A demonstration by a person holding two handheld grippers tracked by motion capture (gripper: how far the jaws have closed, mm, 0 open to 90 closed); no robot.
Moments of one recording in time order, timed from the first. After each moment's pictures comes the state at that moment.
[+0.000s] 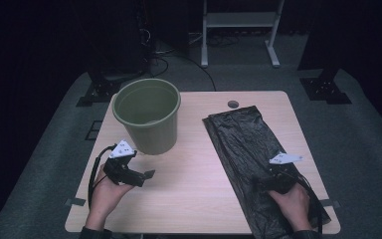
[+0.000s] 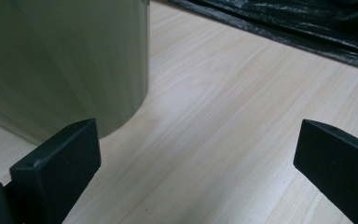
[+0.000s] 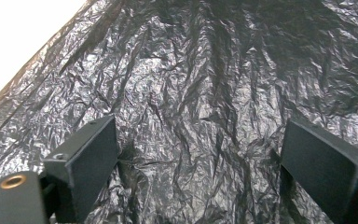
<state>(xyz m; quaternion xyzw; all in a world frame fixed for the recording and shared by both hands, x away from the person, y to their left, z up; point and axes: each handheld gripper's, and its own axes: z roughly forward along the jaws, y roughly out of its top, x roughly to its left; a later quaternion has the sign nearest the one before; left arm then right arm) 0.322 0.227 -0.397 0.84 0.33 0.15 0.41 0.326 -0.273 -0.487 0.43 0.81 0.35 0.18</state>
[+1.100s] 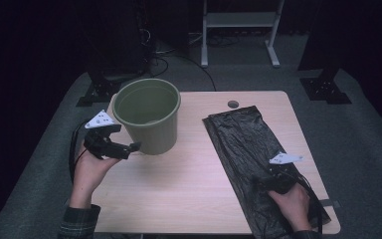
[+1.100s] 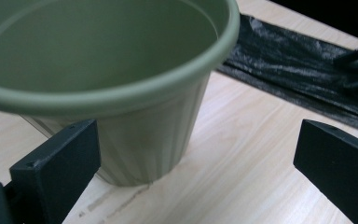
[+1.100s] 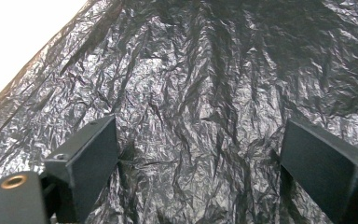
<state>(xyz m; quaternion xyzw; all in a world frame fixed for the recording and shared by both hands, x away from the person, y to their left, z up) 0.346 0.253 -0.317 0.81 0.36 0.19 0.43 0.326 -0.273 -0.487 0.43 0.81 0.35 0.18</state>
